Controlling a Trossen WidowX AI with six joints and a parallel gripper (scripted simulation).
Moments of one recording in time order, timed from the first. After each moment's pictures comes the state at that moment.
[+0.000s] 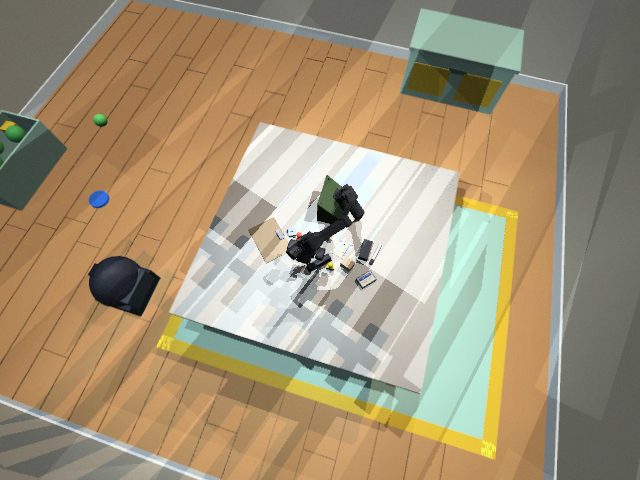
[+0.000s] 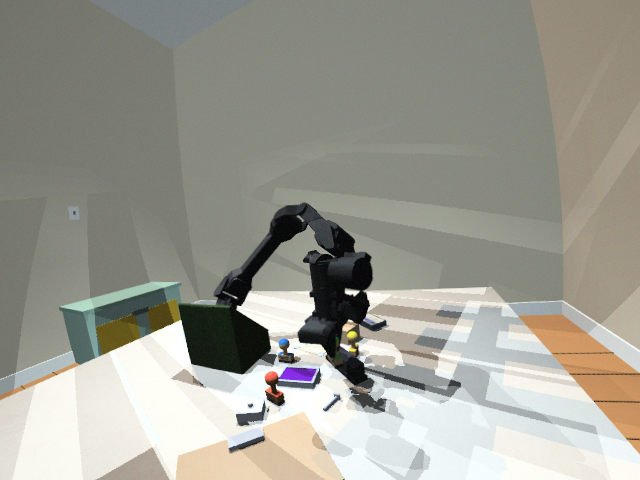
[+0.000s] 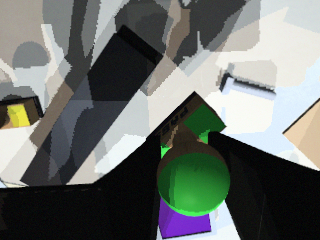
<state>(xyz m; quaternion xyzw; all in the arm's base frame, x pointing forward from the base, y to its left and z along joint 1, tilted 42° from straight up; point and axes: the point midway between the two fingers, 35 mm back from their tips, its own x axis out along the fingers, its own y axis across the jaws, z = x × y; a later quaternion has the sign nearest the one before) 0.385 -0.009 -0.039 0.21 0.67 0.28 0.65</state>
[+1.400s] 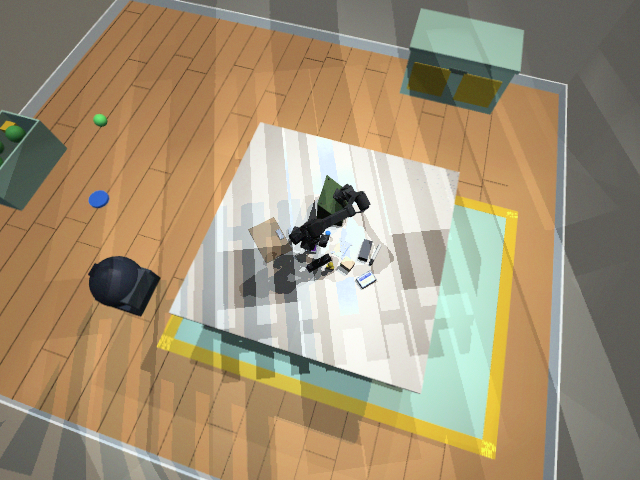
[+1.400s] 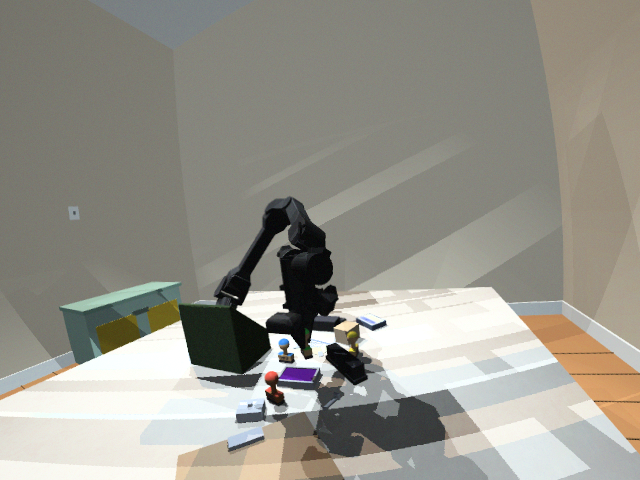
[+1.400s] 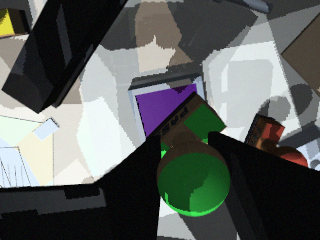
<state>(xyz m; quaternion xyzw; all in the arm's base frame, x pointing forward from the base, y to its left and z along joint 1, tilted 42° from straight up) 0.320 -0.029 -0.031 0.21 0.67 0.28 0.65</state>
